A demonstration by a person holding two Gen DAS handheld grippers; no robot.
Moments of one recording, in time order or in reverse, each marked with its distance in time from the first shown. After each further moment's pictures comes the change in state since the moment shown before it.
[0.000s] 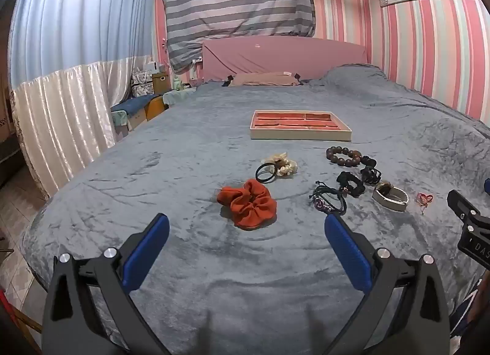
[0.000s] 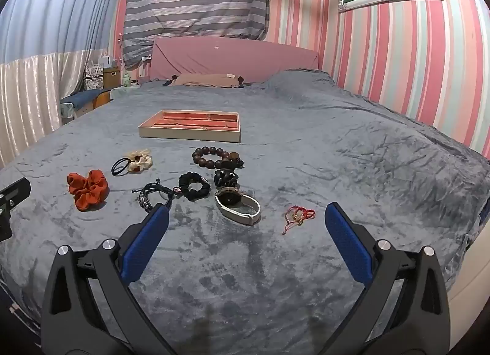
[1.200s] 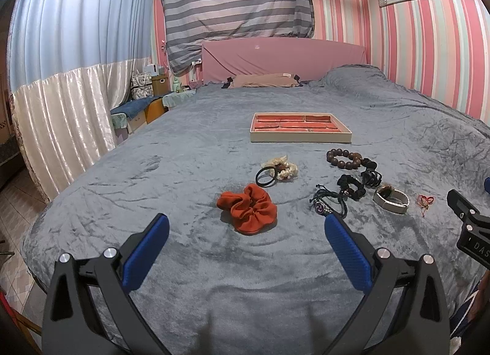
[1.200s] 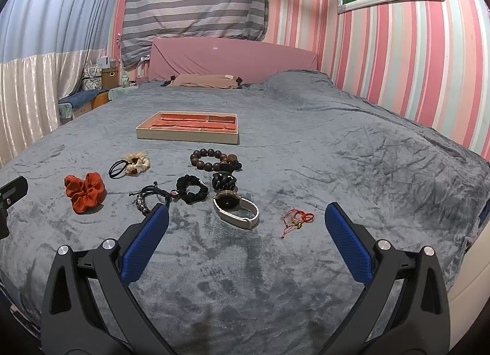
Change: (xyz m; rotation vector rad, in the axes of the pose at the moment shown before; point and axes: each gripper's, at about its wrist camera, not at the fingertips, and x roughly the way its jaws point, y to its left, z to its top) left arm 0.001 0.000 0.005 0.001 -0.003 0.003; right arm 0.003 0.000 0.003 0.007 -0.013 -0.012
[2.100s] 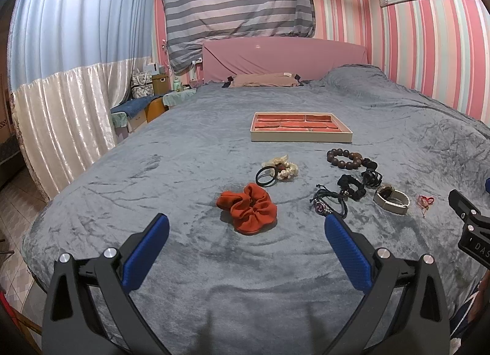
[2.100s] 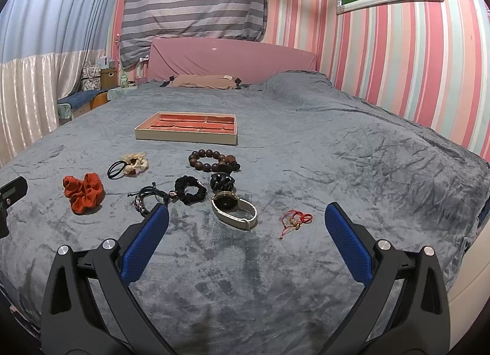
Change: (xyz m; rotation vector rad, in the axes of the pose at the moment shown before) left arm -0.001 0.003 0.003 0.000 0.001 0.001; right arm 0.002 0.002 0.000 0.000 -0.004 -0.007
